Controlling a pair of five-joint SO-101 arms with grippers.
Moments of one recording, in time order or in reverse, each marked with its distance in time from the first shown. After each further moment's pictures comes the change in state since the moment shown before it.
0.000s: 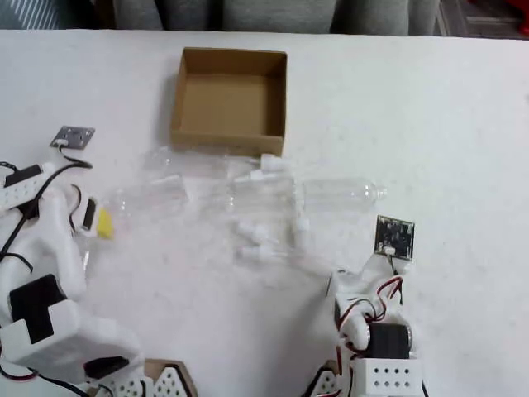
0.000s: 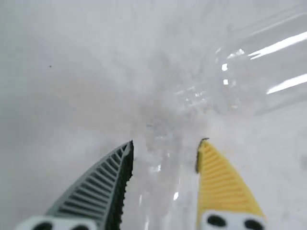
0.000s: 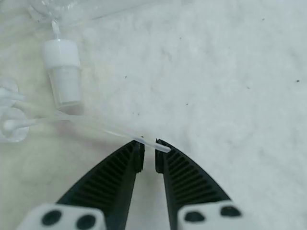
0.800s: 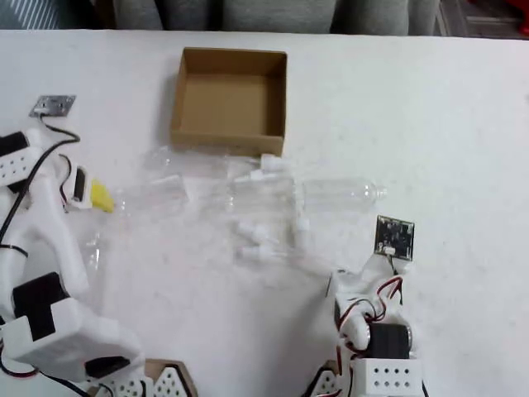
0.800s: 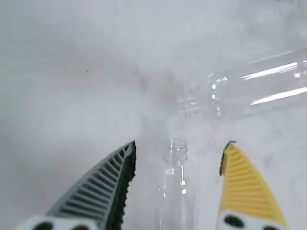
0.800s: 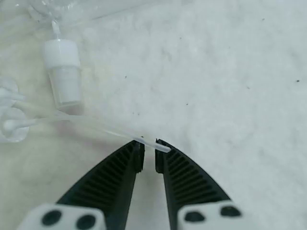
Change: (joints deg) left arm 1.8 0.1 -19.0 17.4 8.3; right arm 0.0 0.0 0.0 0.0 0.0
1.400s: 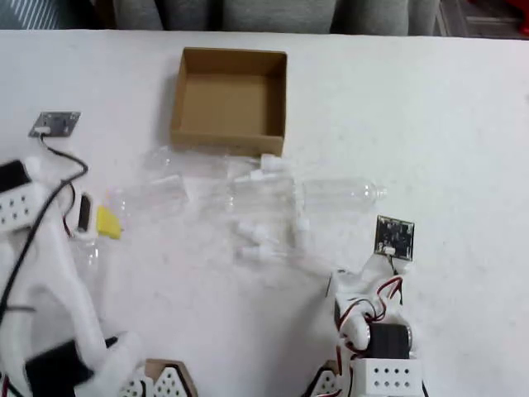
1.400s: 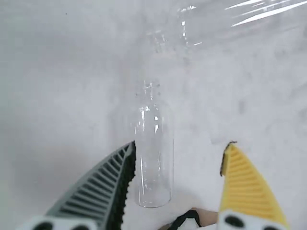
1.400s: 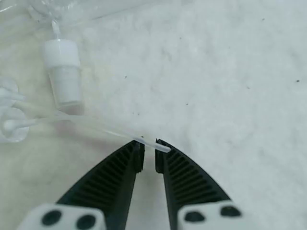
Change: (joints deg) left arm 0.9 -25.3 16.9 7.0 0.2; right arm 0.0 0.0 0.0 0.0 0.0
